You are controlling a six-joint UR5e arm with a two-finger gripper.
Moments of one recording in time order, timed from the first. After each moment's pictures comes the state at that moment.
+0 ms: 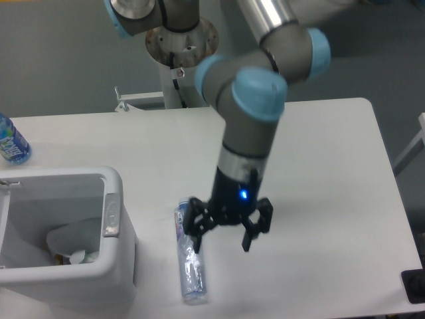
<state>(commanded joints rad) 2.43 -2.12 -1.46 -0.83 1.23 0.30</state>
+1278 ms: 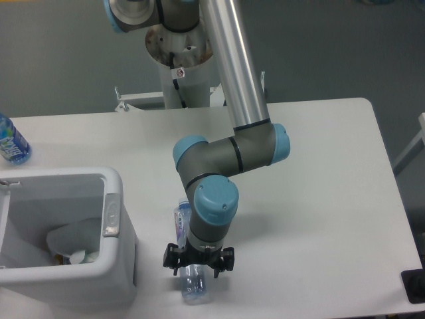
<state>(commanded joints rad) 2.29 -2.27 -1.47 -0.82 1.41 0.32</state>
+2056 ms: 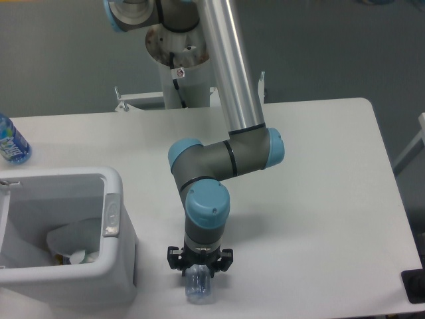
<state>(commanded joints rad) 2.28 -2.24 -1.48 -0.82 1.44 0.32</state>
